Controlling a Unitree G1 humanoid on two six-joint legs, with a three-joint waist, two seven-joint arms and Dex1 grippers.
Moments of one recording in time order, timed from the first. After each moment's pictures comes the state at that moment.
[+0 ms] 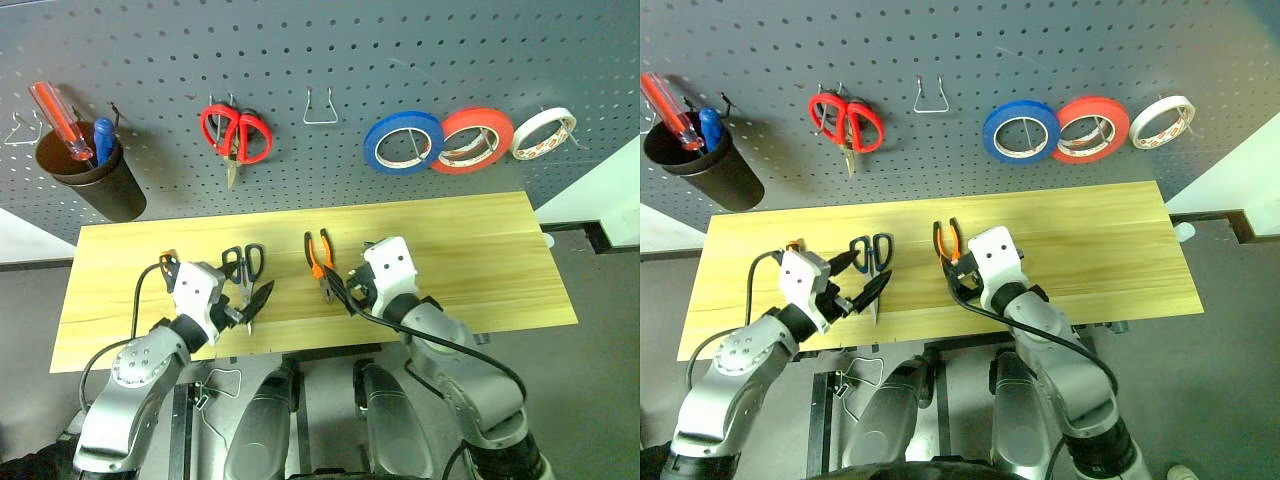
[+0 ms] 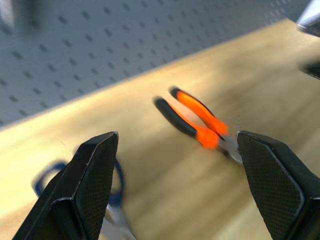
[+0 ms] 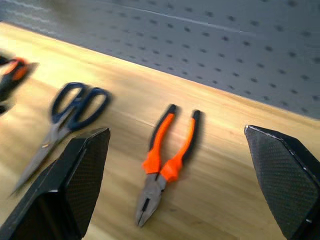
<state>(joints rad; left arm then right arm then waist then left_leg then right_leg) 0.15 0.44 0.07 -0.48 -0.36 0.36 -0.47 -0.16 -0.19 0.32 -0.60 0.09 0.82 0.09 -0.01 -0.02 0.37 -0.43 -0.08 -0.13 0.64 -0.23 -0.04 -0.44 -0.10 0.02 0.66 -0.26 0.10</state>
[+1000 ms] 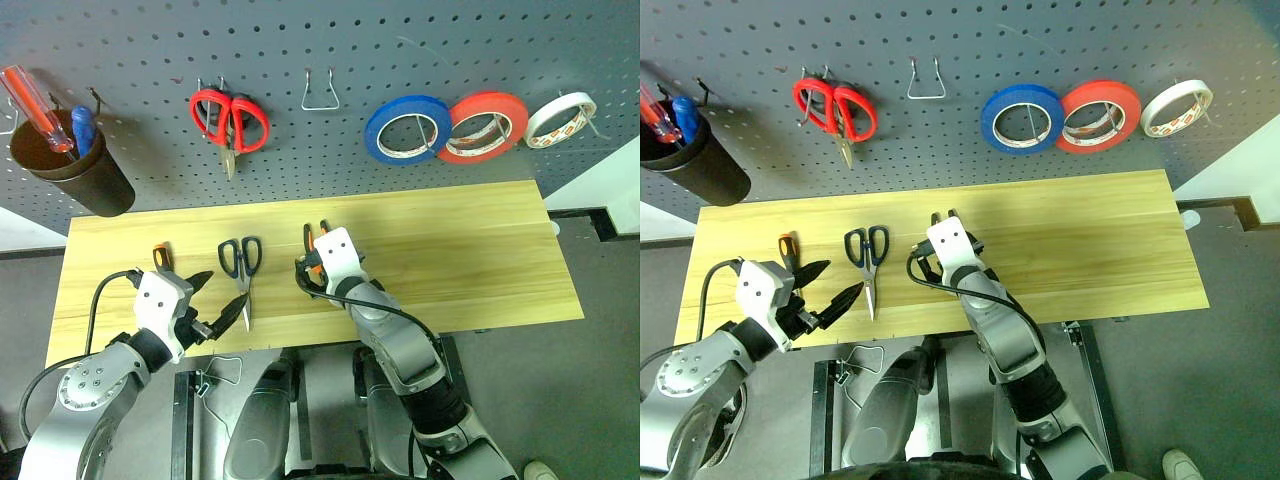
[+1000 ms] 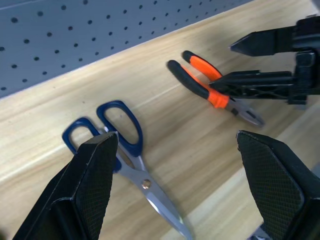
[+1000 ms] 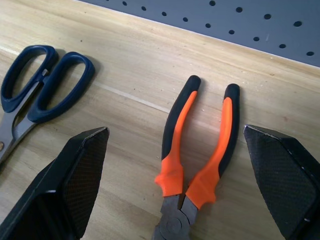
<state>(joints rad) 0.29 0.54 0.23 -0.62 -0.45 0.44 -0.51 -0.37 0.04 0.38 -0.10 -0.06 0.67 0.04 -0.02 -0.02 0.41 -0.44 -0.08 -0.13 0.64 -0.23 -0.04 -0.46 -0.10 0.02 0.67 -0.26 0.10</state>
